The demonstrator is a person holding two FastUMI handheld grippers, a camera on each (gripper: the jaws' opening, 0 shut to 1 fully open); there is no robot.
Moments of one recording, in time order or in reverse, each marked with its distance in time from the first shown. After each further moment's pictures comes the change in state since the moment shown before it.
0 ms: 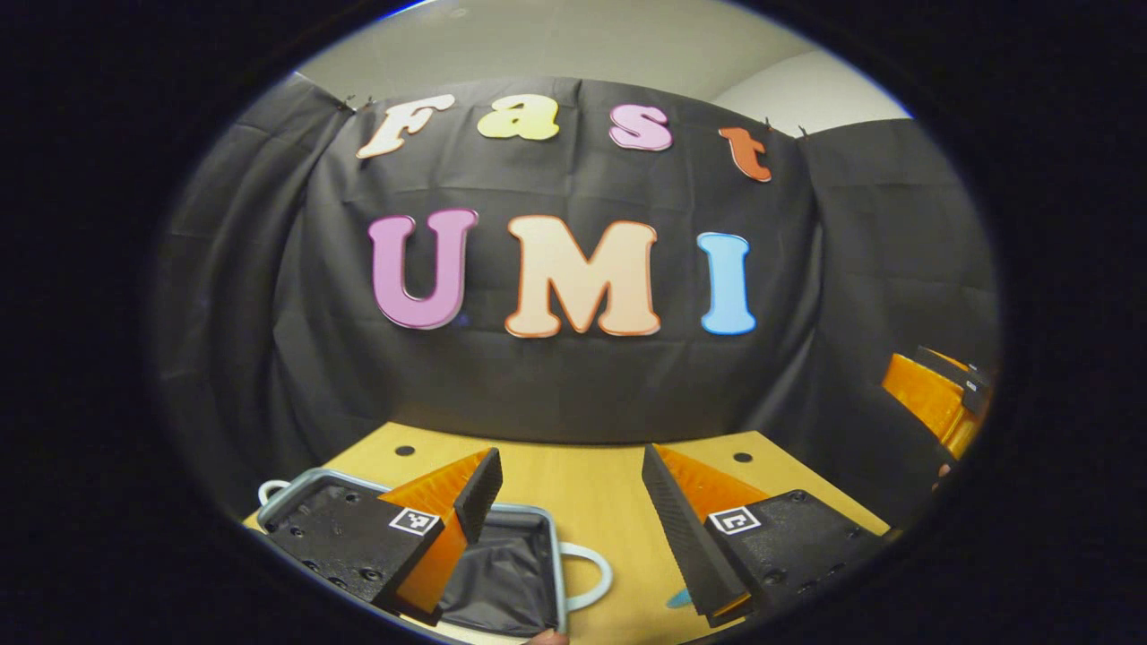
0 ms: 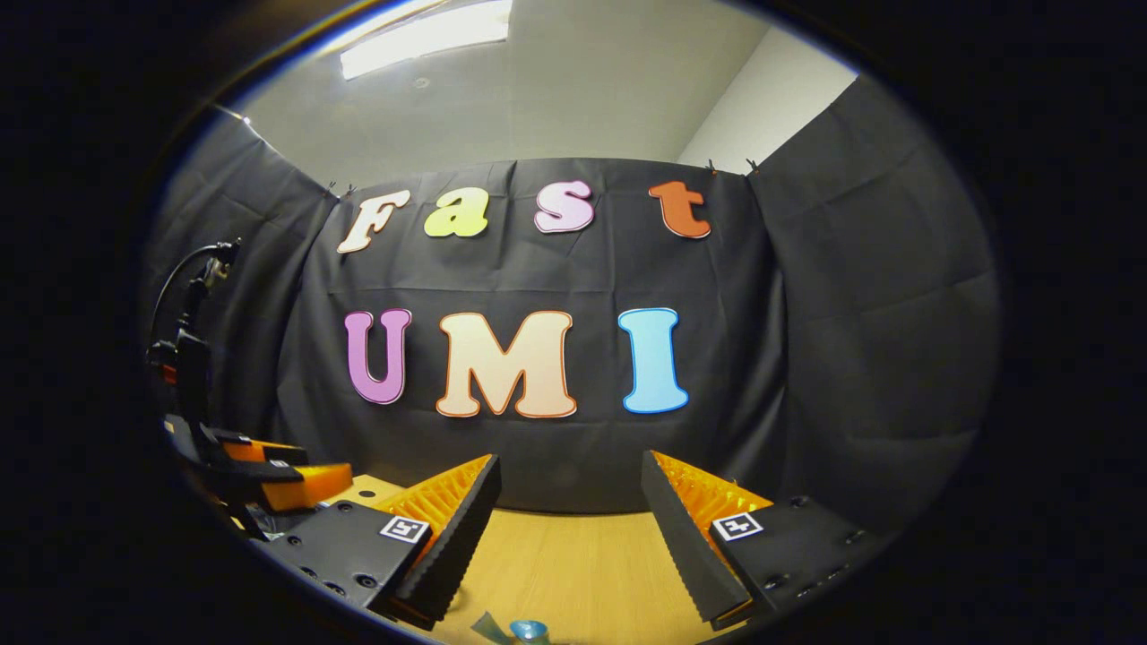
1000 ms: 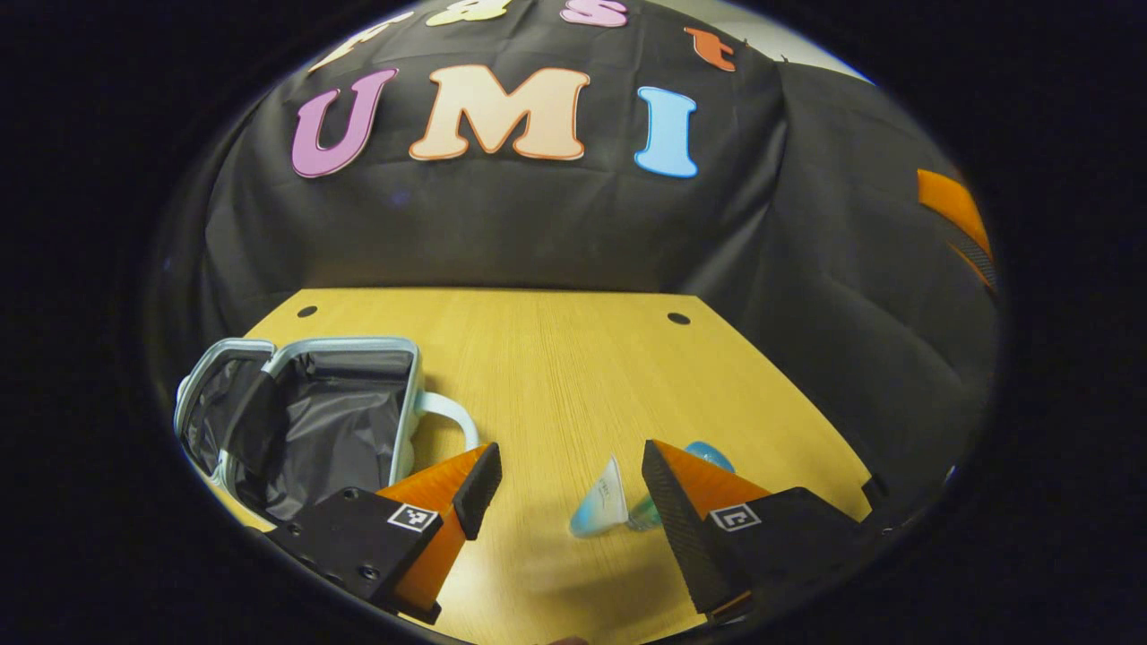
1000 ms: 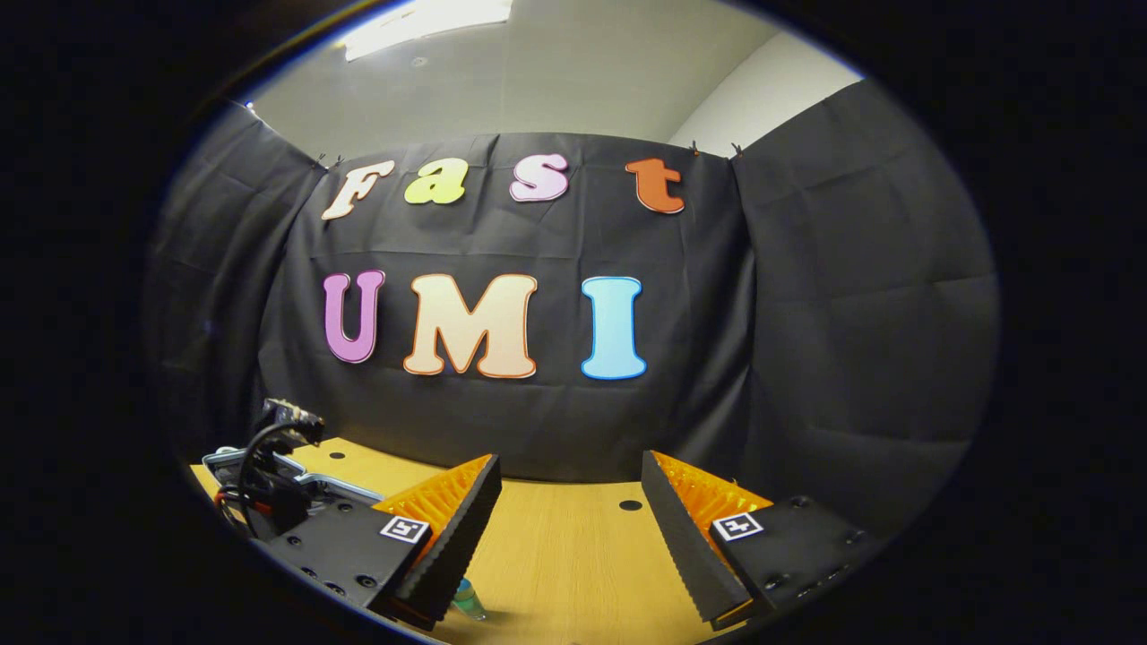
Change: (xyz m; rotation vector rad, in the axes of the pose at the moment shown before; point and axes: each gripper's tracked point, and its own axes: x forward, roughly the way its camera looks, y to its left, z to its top) left arm -0.011 -0.070 -0.162 -0.036 0.436 -0.145; right arm -0.029 -0.066 -0.034 -0.059 0.095 -0.059
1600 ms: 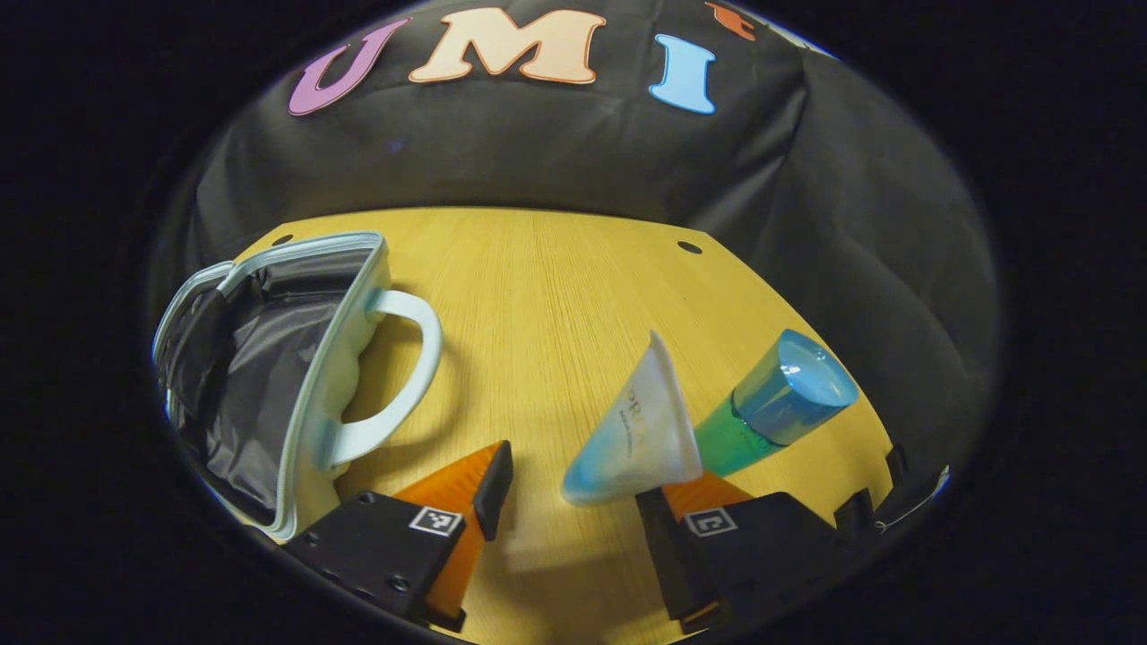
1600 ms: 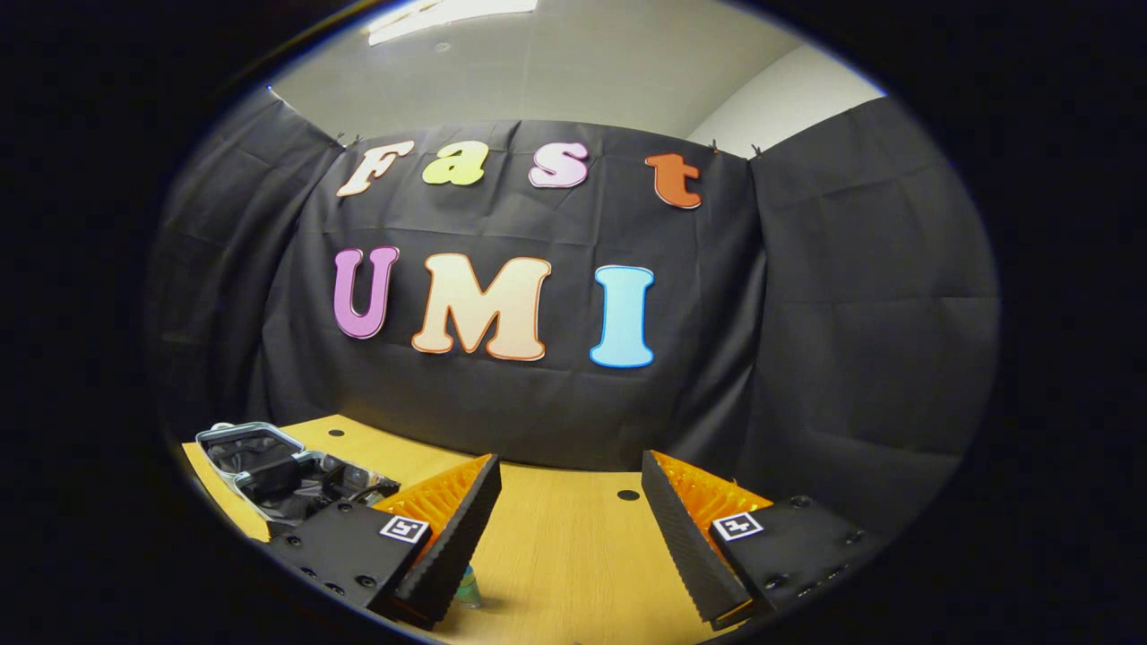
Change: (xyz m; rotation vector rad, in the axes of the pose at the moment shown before) left arm 0.048 -0.001 -0.076 -0.048 0.152 -0.037; right arm -0.011 0.025 -0.018 -0.069 0.045 0.027
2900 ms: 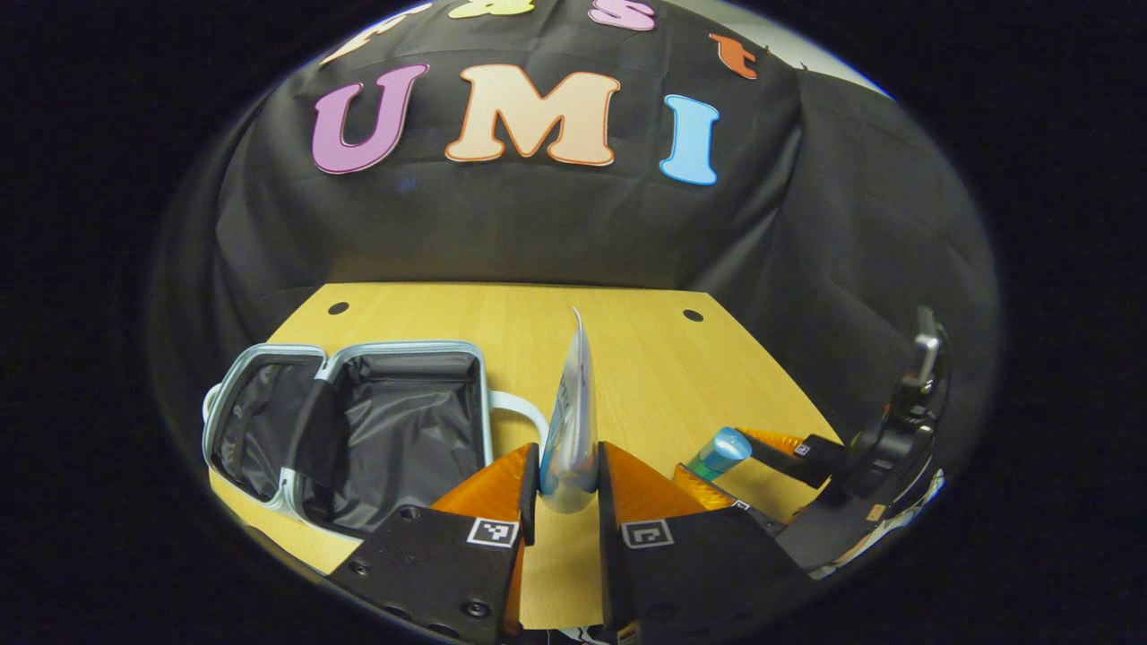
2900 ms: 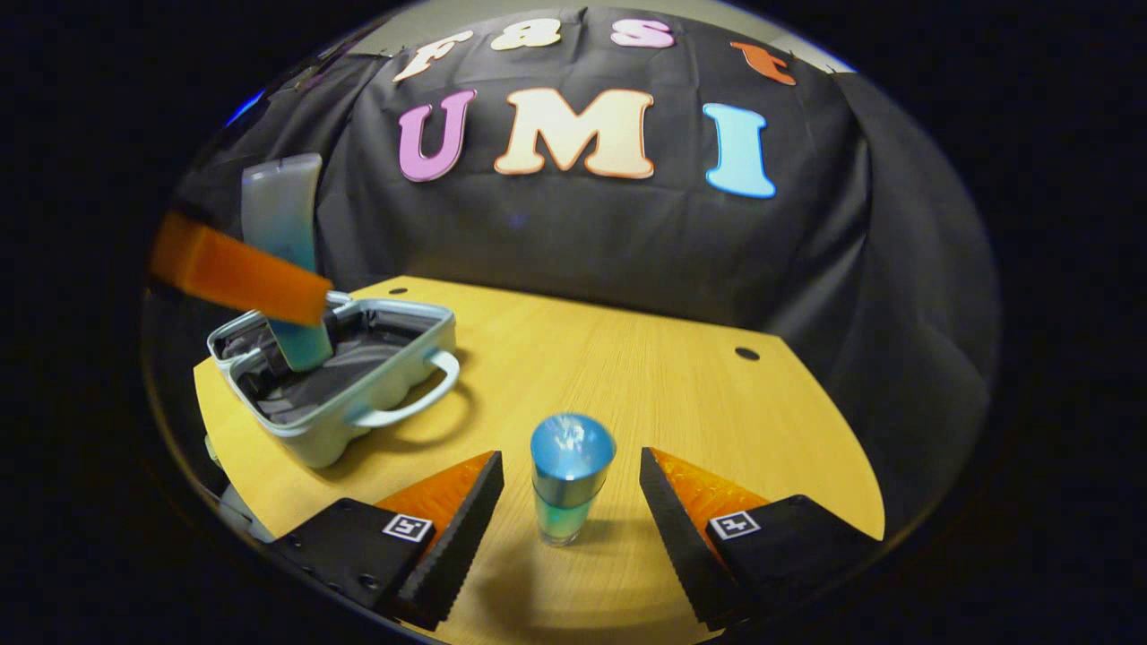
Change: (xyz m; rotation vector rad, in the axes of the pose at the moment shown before) left arm -0.146 0.058 0.099 0.028 -0.114 0.058; right arm 0.025 0.119 -0.262 -0.024 0.482 0.219
